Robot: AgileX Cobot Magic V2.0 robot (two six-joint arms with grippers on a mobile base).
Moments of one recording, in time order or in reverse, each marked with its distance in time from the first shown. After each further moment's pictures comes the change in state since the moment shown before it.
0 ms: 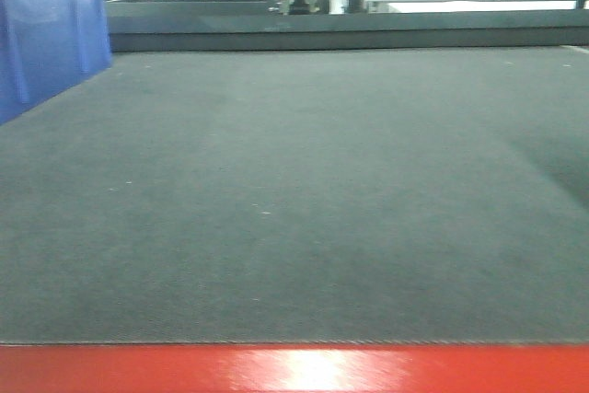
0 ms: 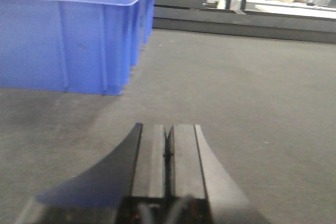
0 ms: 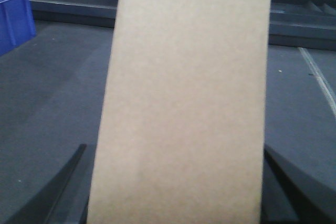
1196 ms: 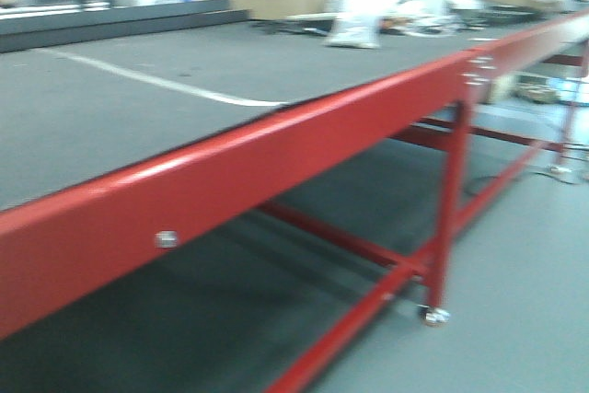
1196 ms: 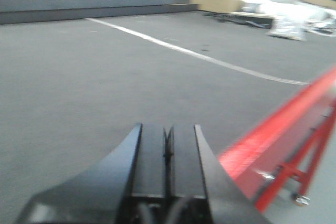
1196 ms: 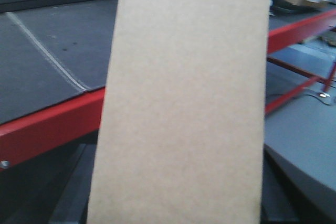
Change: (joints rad) left arm 0.024 0.000 0.000 0.000 0.000 0.000; right arm 0.000 0.000 0.000 0.000 0.000 0.000
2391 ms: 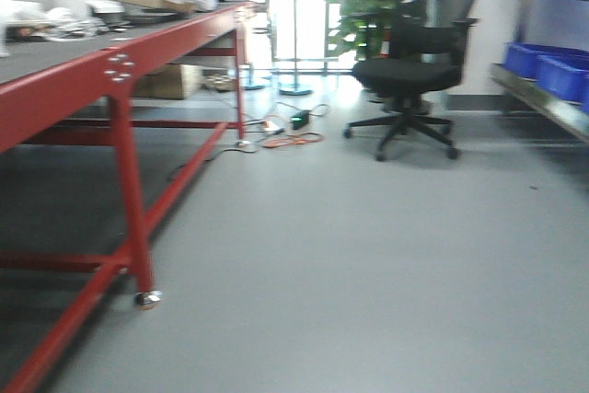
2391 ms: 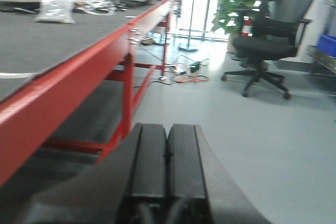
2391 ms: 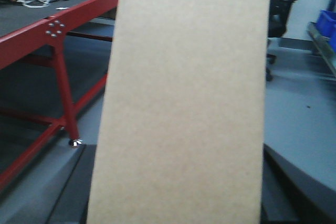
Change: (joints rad) left arm -0.020 0.000 0.000 0.000 0.000 0.000; right arm 0.000 0.000 0.000 0.000 0.000 0.000
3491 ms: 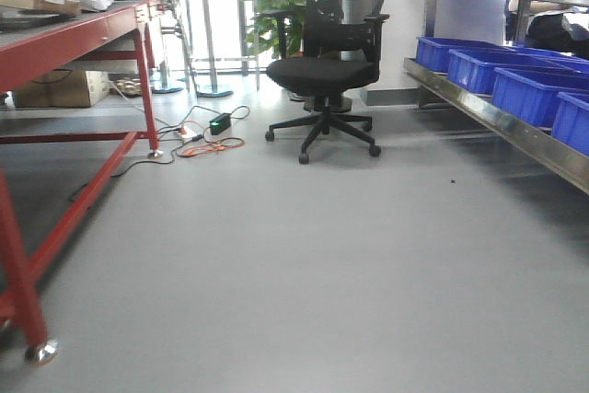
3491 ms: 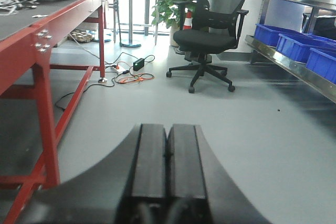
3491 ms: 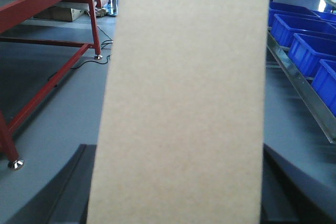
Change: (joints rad) left arm -0.041 0.000 0.000 0.000 0.000 0.000; right arm 0.000 0.000 0.000 0.000 0.000 0.000
